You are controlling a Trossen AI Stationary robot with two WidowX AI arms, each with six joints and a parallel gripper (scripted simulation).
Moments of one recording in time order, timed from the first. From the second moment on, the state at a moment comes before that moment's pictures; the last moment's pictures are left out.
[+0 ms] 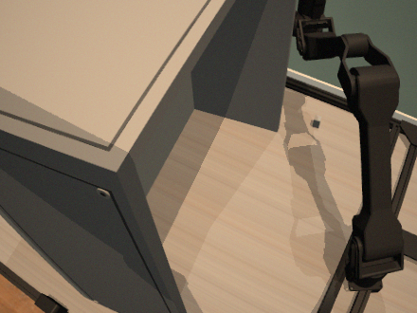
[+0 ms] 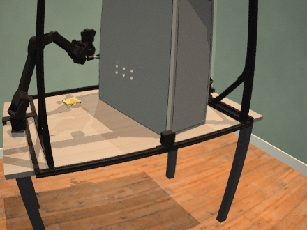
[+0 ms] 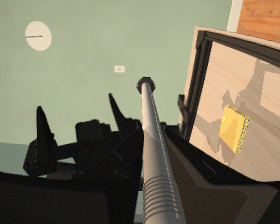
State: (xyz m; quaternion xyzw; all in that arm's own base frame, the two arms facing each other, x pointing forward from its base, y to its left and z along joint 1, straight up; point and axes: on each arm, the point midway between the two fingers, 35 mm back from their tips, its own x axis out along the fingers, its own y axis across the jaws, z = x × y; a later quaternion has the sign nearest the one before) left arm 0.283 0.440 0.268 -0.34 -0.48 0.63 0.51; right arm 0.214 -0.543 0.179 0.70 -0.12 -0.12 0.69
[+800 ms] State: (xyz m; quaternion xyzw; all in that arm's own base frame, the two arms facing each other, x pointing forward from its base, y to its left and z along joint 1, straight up) left arm 0.280 0.459 0.284 -0.25 -0.32 0.63 0.66; right arm 0.214 -0.543 0.179 0.70 -0.12 -0.12 0.69
